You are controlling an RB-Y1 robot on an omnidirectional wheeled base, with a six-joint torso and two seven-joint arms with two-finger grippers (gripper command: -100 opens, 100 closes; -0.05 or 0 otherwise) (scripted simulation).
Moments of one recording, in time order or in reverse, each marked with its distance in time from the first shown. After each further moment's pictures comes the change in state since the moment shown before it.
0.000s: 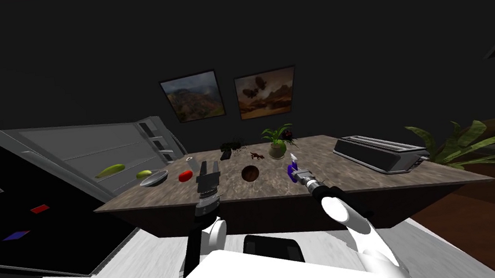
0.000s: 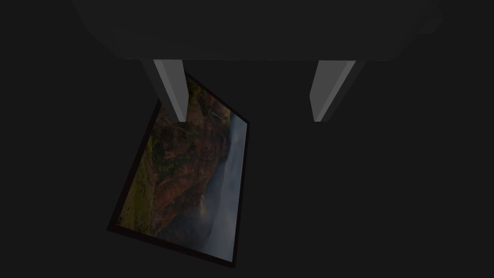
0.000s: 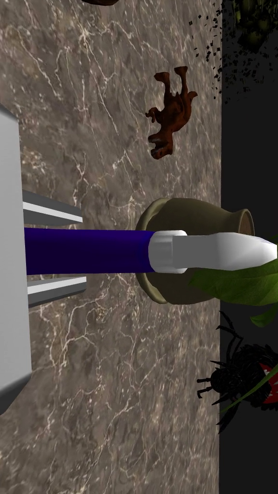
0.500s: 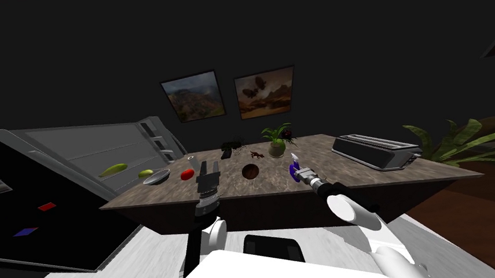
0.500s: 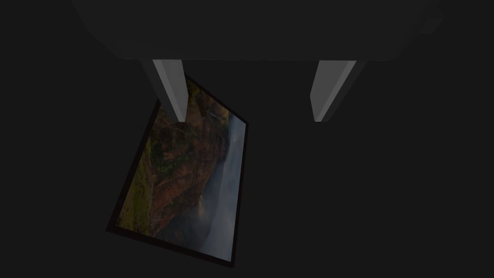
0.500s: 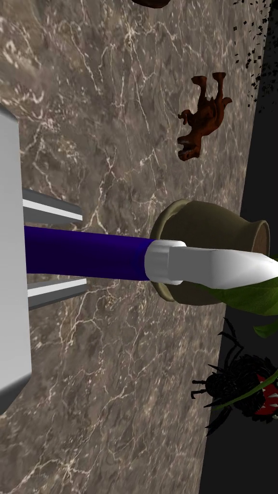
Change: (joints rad) left arm 0.000 0.000 0.000 0.000 0.000 0.000 0.000; right arm -0.011 -0.134 0.014 -0.022 0.028 0.056 -0.033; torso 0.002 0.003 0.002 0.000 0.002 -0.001
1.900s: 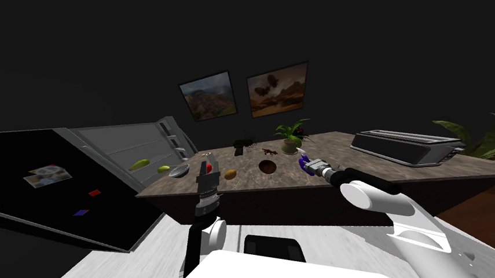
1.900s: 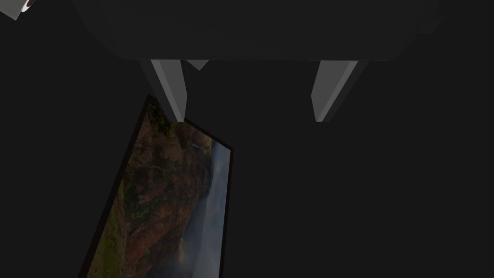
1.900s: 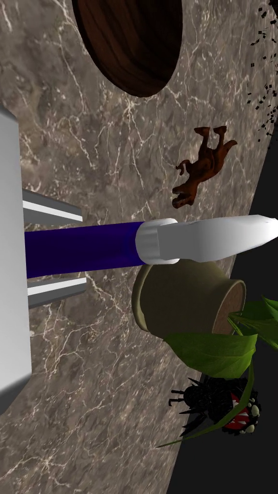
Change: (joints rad) left arm 0.000 0.000 0.000 0.000 0.000 0.000 0.000; right arm -0.092 -0.143 -0.125 -0.128 0.165 0.260 -0.178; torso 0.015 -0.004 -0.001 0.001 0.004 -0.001
